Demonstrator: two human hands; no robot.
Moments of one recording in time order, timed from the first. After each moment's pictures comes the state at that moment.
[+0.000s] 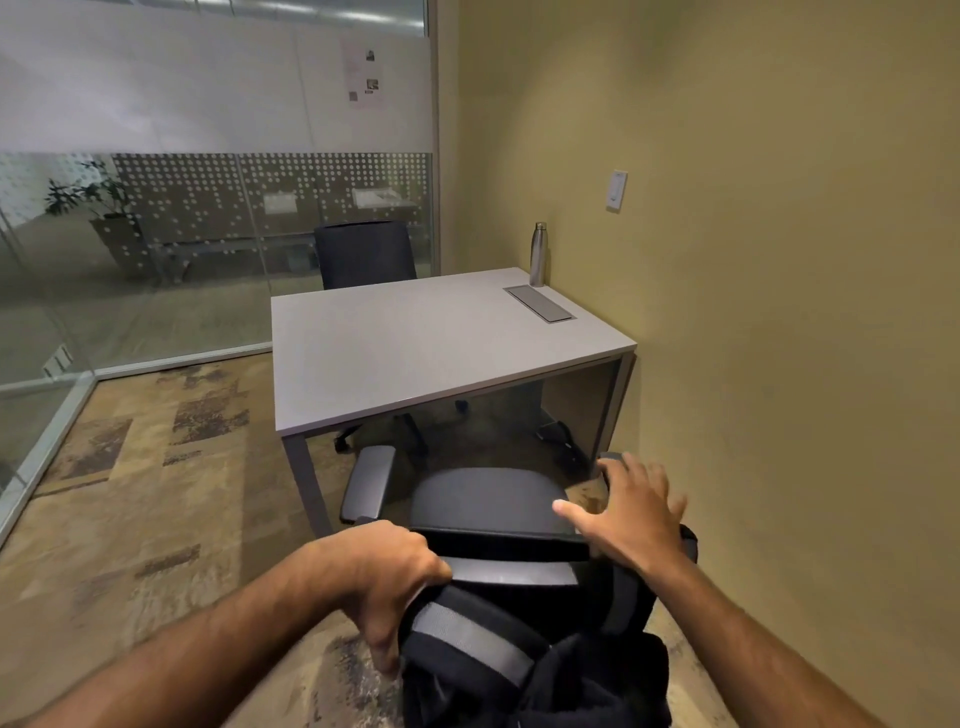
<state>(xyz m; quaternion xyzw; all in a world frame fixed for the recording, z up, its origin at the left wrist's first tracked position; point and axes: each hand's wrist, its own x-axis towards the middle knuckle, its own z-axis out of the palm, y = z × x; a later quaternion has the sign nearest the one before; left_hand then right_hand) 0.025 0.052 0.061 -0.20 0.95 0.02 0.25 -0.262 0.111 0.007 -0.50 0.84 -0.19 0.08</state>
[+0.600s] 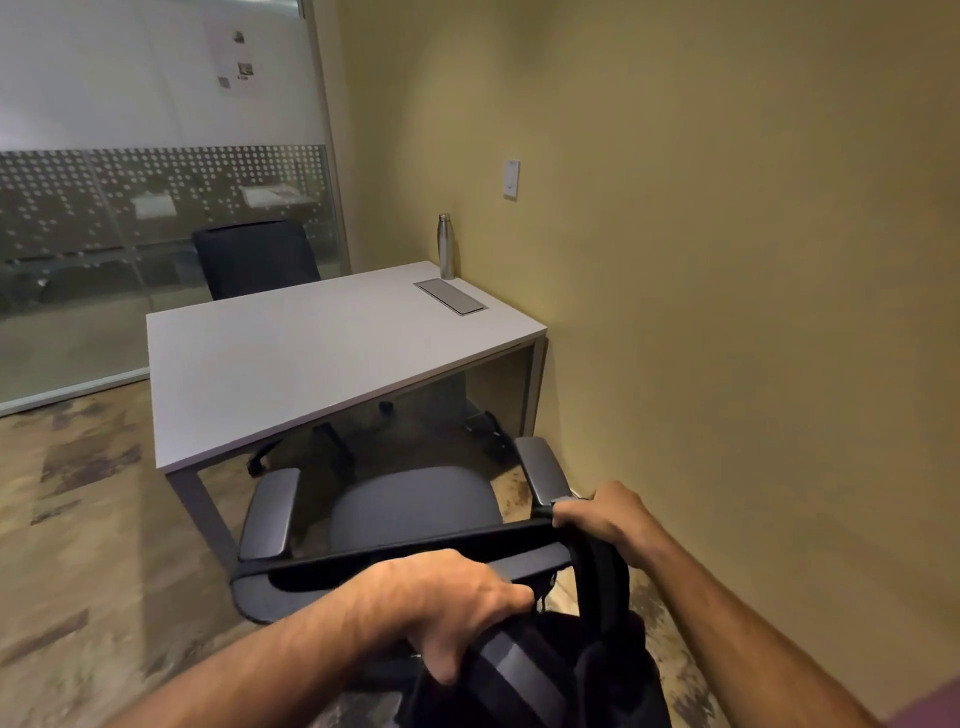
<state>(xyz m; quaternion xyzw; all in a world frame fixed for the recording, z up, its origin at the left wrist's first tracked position) -0.120 0.096 0.047 -0.02 0.98 0.05 0.21 -0.350 0.150 0.004 -0.30 0.86 -0.28 0.31</state>
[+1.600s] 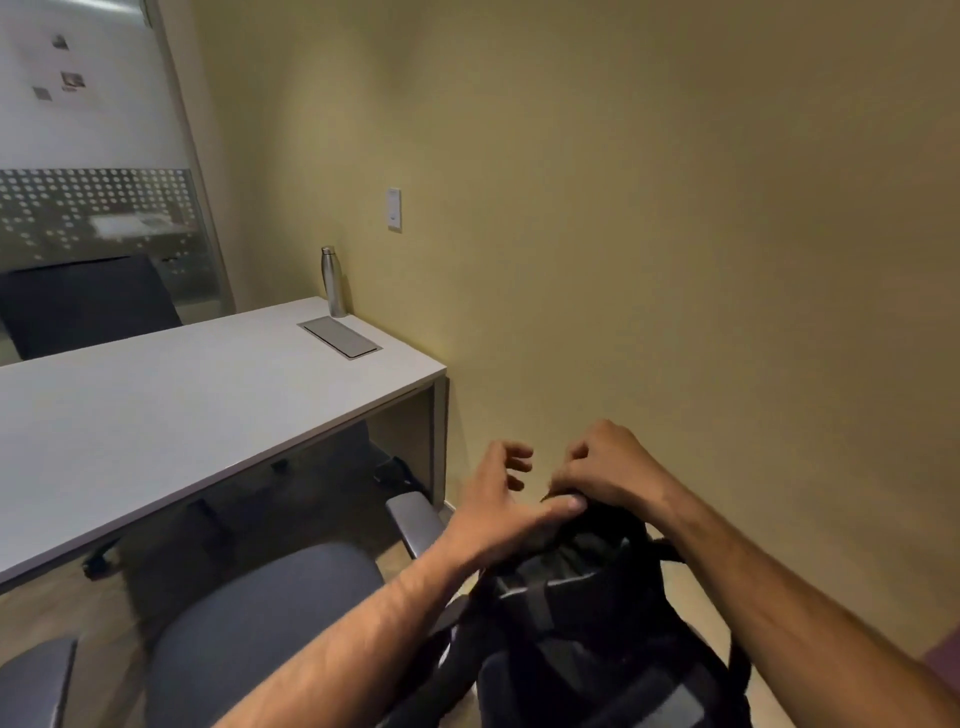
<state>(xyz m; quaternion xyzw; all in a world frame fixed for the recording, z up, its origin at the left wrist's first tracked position) -0.396 0.043 0.053 -0.20 0.79 0.53 -0.23 -0.543 0.134 0.113 -0.44 0.84 -0.27 0.14</state>
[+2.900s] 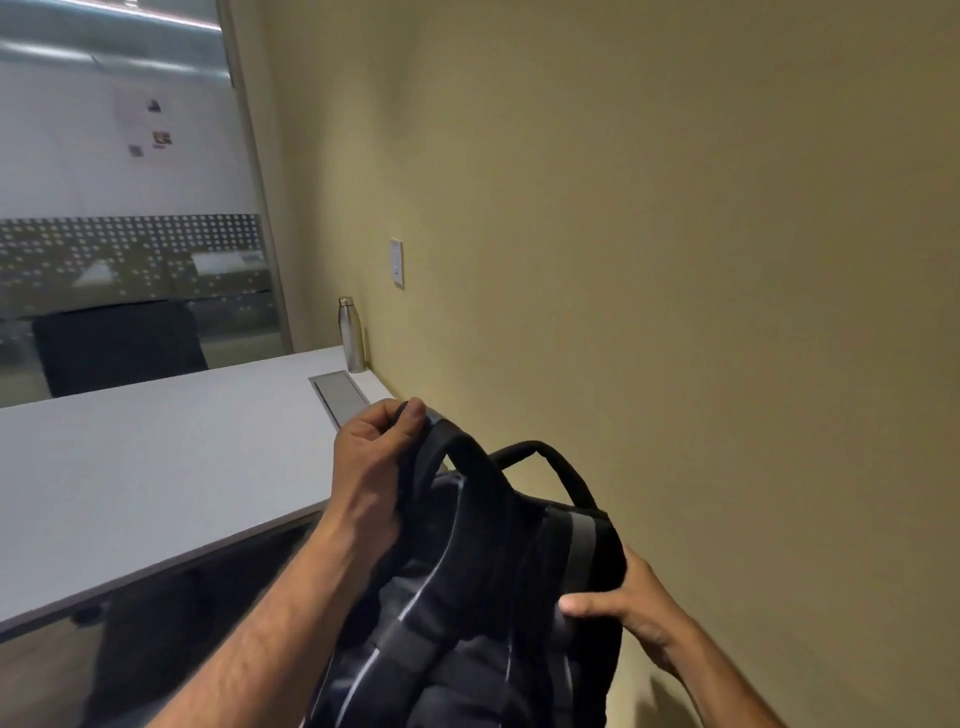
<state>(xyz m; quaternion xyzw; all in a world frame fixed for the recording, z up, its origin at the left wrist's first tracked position) -0.681 -0.138 0.145 -0.25 0.51 0.61 -0.55 -0.931 -0.009 0.002 -0.39 0.65 -0.49 0.42</state>
